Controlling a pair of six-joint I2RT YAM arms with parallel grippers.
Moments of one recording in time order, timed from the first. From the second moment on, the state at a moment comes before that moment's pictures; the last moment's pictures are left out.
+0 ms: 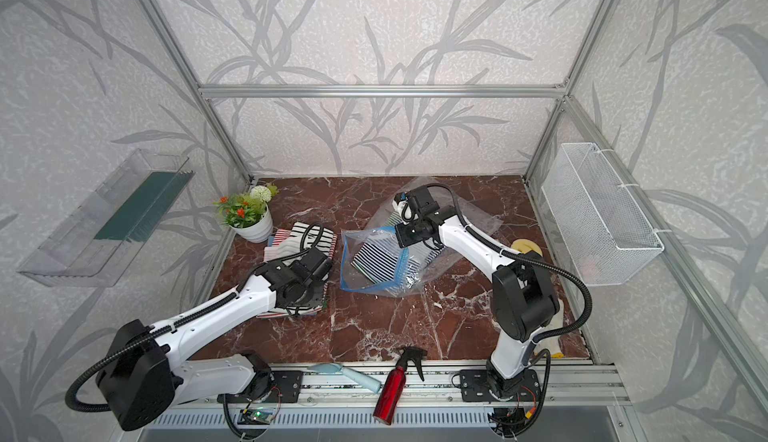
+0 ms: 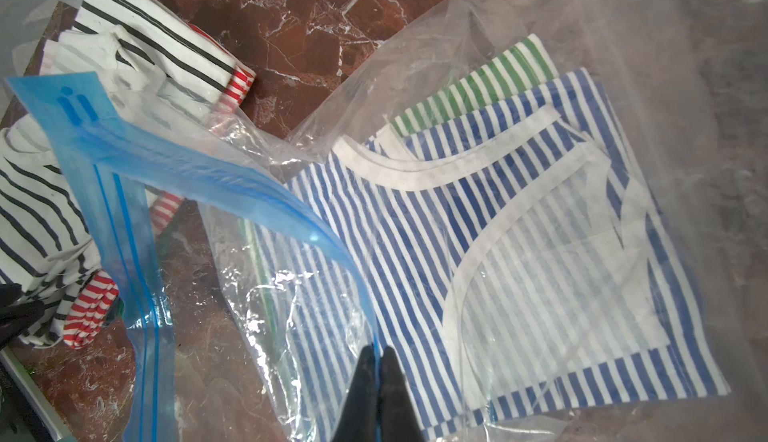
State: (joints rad) left arm -0.64 1.24 0.81 -0.93 -0.31 -0.65; right arm 0.51 1.75 1.38 -0.59 -0.23 0.12
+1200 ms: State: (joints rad) left arm -0.56 1.11 0.80 -0.93 -0.23 -0.62; right arm 0.52 1.75 1.38 -0.59 -0.24 0.12
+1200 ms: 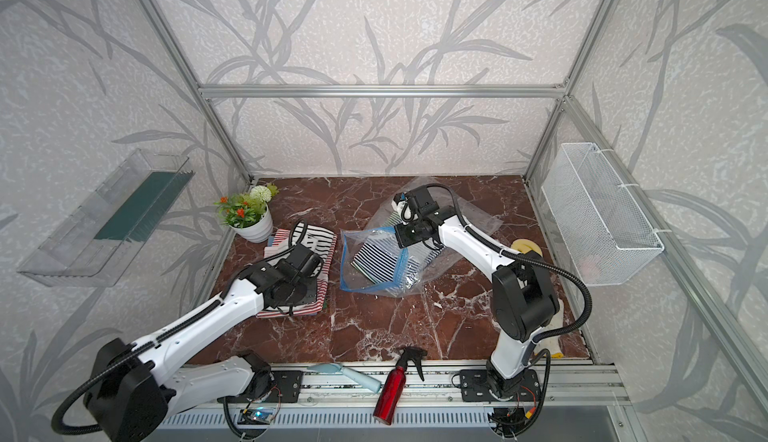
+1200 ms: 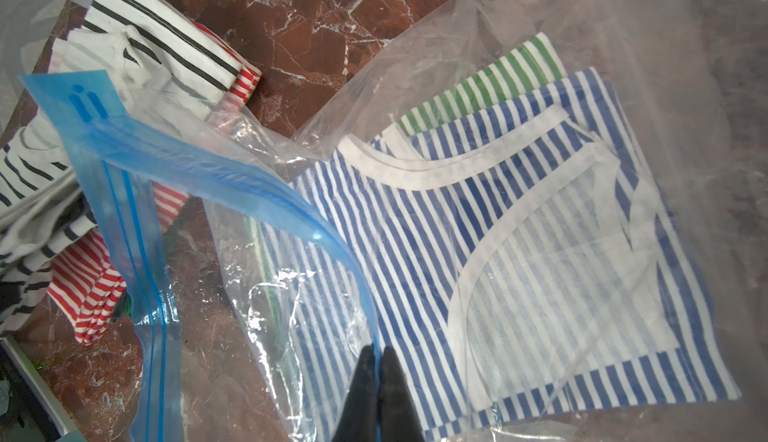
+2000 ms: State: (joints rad) left arm -0.22 1.31 1.01 -0.80 -0.26 -0.57; right arm 0.54 1.79 1.43 -0.62 -0.24 0.12
